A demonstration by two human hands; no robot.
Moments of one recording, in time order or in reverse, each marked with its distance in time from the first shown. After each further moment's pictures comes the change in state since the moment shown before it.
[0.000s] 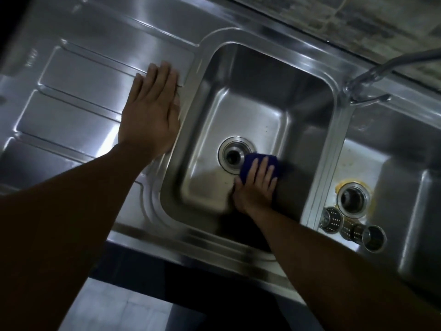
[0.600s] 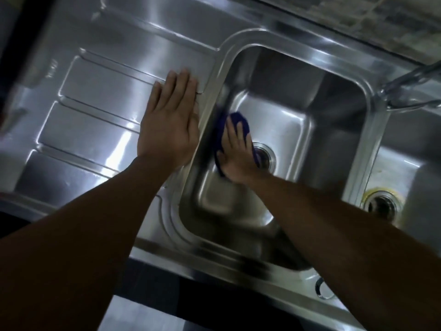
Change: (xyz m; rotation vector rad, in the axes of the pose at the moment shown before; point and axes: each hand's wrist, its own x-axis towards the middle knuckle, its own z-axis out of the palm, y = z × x) left_hand 0.001 -0.003 0.005 -0.003 -0.018 -0.003; right_hand 0.086 -0.099 -0.024 0.041 -0.180 -0.554
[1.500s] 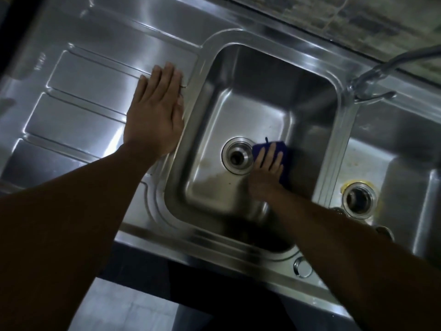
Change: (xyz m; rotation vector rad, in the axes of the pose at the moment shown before) left_hand -0.001 0.001 -0.001 0.003 0.046 0.011; right_hand -0.091 0.050 -0.012 0.032 -0.048 0.511
